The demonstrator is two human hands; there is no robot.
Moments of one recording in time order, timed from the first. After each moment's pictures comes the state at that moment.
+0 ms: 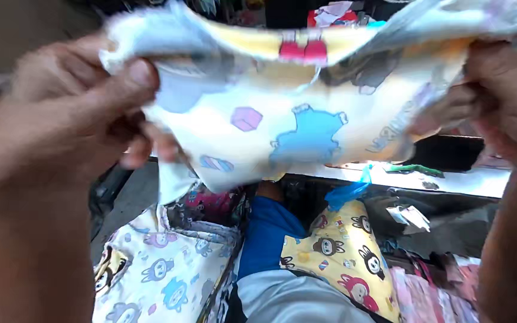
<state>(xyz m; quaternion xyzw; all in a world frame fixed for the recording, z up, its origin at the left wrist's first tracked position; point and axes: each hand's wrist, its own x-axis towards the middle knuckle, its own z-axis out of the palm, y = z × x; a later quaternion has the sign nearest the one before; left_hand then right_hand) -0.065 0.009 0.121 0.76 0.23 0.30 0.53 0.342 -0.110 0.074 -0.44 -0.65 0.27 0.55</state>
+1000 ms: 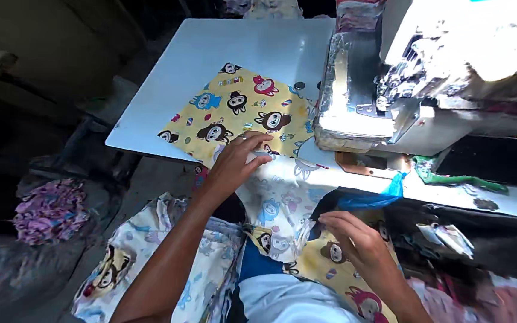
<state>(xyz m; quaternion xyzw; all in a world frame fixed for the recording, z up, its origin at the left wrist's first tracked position) 0.007 0.058 -0.069 0.89 0.36 0.18 0.21 0.236 -0.158 -0.148 -0.59 -0.68 0.19 0.40</state>
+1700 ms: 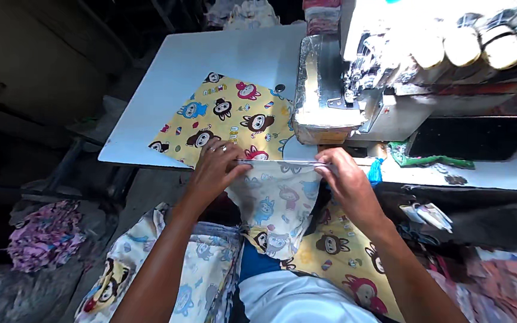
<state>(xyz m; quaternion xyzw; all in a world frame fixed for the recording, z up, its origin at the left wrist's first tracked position) -0.018 0.059 -0.078 0.93 0.31 0.18 0.11 0.255 -0.089 -0.110 -0.62 -0.65 0.07 0.43</state>
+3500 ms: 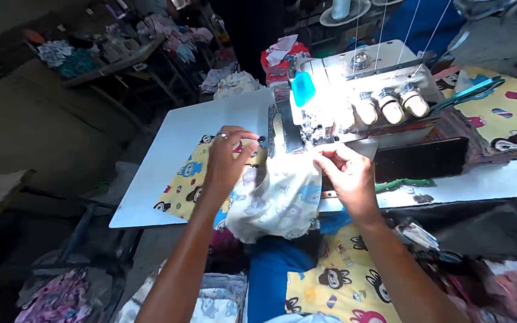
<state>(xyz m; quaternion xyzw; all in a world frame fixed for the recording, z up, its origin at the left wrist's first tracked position) 0.100 0.088 0.013 0.89 0.30 0.29 0.17 0.292 -0.062 -0.052 -0.55 -0.46 0.14 0.68</state>
